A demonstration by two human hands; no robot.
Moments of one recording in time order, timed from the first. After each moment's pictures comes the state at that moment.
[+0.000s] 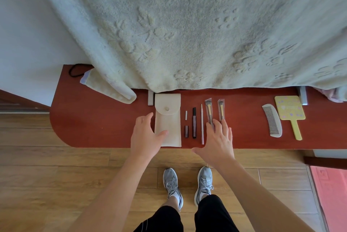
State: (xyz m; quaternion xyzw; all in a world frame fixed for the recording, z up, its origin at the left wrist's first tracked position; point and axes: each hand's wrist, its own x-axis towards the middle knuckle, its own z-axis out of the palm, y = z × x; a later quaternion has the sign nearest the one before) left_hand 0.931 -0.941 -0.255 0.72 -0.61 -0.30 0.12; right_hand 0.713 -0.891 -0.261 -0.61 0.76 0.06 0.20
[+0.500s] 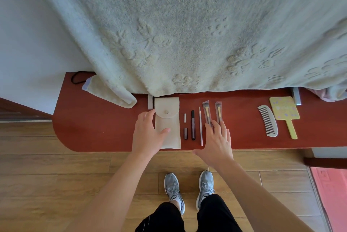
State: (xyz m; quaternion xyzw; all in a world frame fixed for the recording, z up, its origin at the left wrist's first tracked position) left_hand 0.926 -0.949 -0.235 0.69 -0.64 -0.30 0.15; right_hand 0.713 -0.886 -0.258 -0.60 0.77 0.04 0.20
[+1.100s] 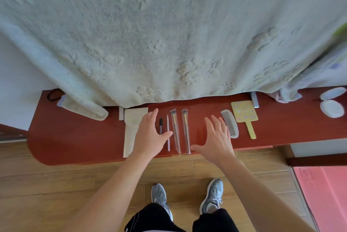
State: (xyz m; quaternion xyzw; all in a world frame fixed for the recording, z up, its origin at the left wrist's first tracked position) left_hand 0.810 -0.935 -0.199 0.63 -0.69 -0.33 0.15; right_hand 0.598 -0.869 -0.208 -0.58 0.79 -0.03 0.21
